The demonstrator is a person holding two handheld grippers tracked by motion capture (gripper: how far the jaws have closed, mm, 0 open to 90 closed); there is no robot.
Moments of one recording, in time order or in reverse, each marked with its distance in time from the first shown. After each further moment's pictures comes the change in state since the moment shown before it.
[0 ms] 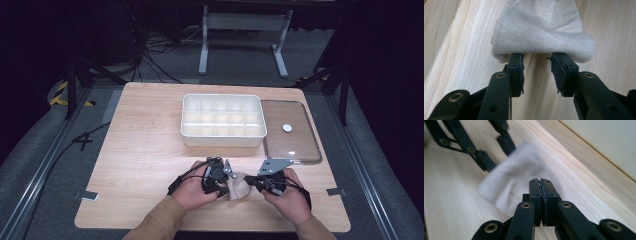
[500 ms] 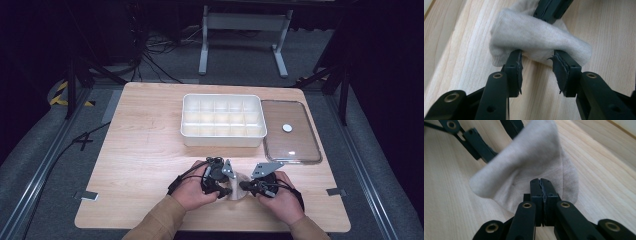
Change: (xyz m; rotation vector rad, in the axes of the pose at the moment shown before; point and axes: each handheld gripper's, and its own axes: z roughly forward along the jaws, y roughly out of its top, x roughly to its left) left arm -0.003 0.001 -0.002 -0.061 -0.022 0.031; right arm 0.004 -0.010 0.028 0.047 0.075 0.031
